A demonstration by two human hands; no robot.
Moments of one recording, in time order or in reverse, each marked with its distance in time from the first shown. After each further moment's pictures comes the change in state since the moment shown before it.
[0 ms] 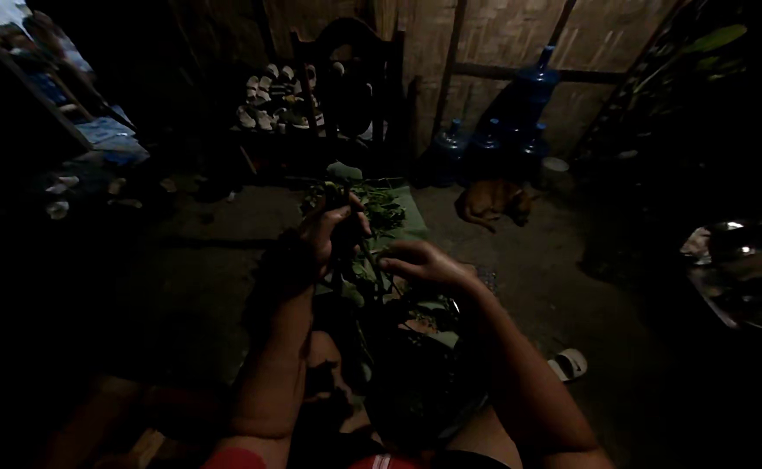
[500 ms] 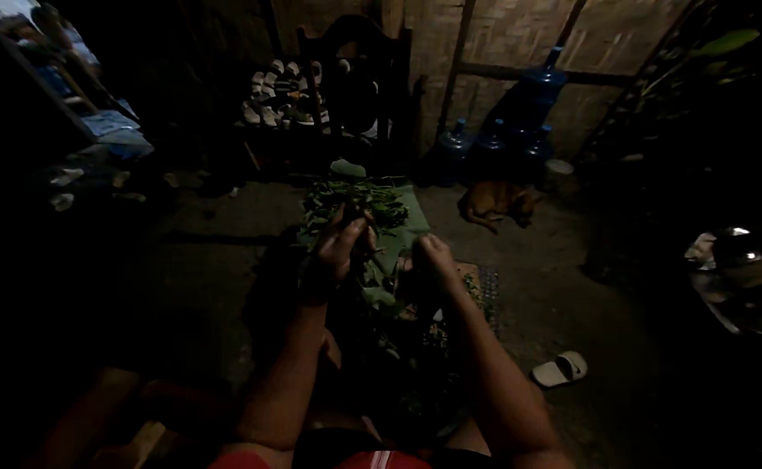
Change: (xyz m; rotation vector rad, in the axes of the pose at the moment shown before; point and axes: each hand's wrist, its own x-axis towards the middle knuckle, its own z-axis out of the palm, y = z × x) left_hand -0.018 -0.020 0.019 0.136 0.146 0.013; right_hand 0.005 0.059 0.025 0.258 0.579 0.304
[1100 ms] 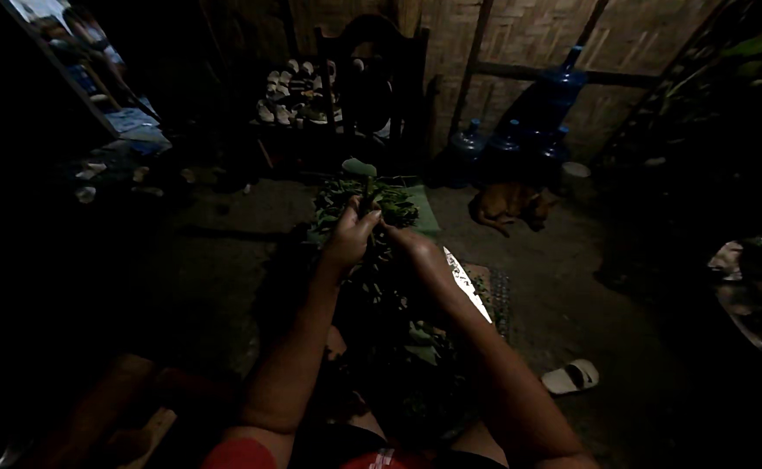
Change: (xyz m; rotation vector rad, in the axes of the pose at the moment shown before) left_hand 0.021 0.001 -0.003 0.167 0.099 -0.206; right_hand -0.029 -0.064 0.033 -0.615 -0.161 -0.512
